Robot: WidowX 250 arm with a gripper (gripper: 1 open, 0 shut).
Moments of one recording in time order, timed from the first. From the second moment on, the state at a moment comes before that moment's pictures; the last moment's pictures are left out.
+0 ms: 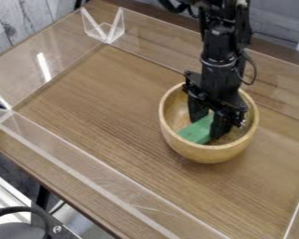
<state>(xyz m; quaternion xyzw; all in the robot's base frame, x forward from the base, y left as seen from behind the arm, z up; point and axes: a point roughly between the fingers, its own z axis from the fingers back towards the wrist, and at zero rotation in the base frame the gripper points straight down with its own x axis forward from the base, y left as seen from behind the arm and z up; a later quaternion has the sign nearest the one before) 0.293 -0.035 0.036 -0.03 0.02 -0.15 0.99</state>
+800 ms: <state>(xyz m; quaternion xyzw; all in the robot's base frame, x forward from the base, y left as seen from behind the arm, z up) 0.290 -0.035 0.053 -0.03 0.03 -0.15 0.99</state>
